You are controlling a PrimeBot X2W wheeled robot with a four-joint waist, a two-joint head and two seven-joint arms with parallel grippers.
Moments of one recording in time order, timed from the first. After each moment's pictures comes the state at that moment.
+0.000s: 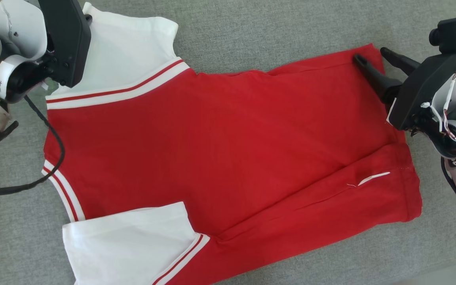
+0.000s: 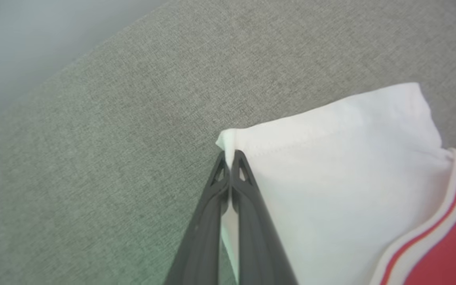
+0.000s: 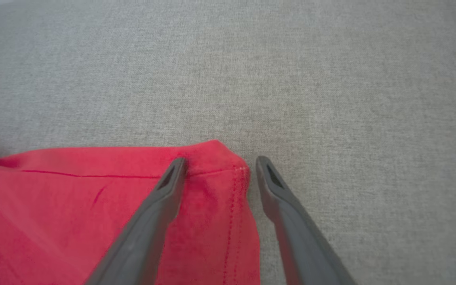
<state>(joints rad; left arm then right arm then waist) -1.36 0.58 -0.88 0.52 -0.88 -0.13 0.70 -0.86 -0.51 0.42 0.39 0.78 0.13 0.43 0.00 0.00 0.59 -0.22</state>
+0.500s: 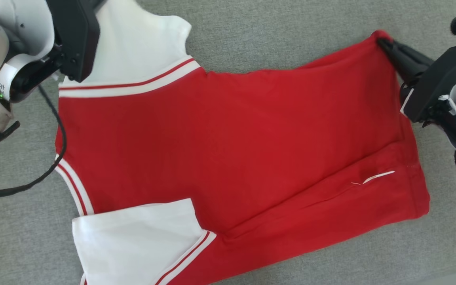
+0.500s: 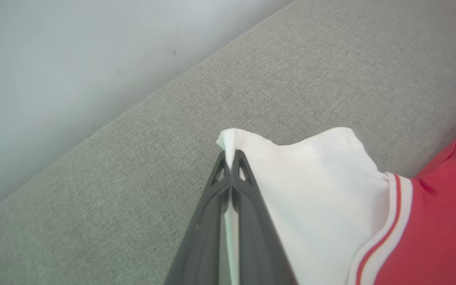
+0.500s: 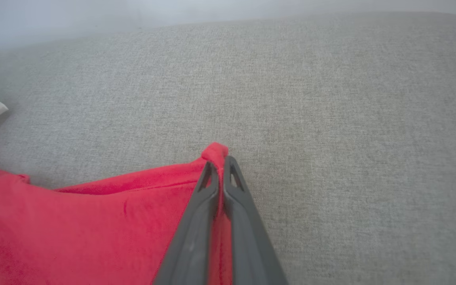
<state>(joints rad) -1.42 0.61 -0.98 0.44 -0.93 -0.13 0.51 -0.88 -0.57 0.44 0.37 0.86 0.13 0.36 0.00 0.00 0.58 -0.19</state>
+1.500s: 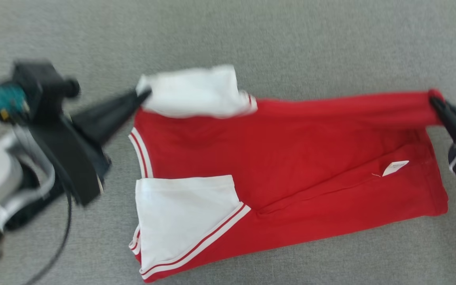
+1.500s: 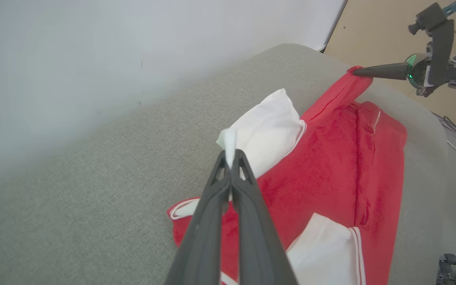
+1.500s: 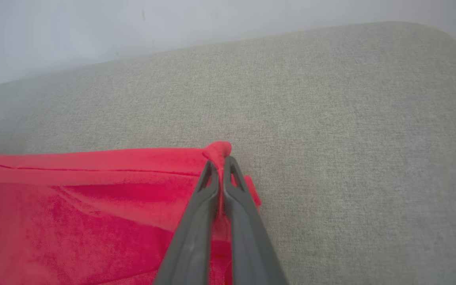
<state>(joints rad) -1.22 0.93 -1.22 -0.06 -1.19 -0.11 0.01 -0.61 -0.78 0.44 0.32 1.05 0.13 0.16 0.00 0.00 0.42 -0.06</state>
